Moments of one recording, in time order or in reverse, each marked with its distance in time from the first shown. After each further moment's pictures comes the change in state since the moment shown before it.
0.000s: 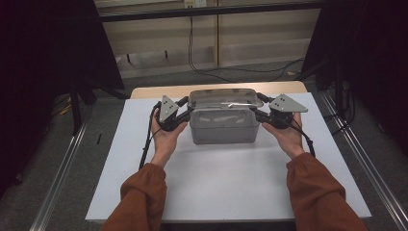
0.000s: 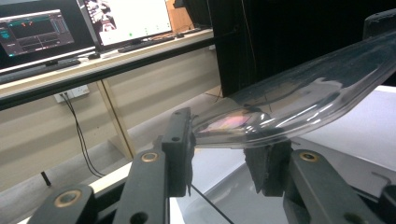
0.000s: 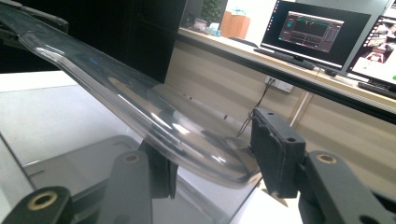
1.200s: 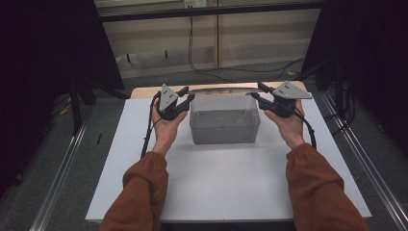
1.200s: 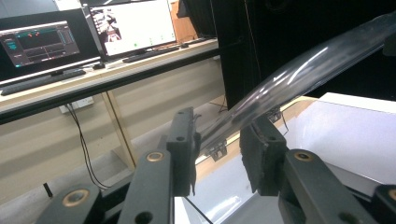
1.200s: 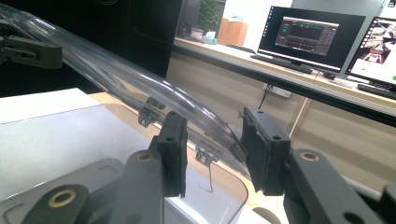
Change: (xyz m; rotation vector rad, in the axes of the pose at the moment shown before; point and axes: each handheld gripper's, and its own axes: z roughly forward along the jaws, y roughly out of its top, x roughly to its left) left arm 0.018 0.012 0.020 -0.032 0.010 0.004; right arm -0.025 0.015 0.013 -0.030 -0.001 0.046
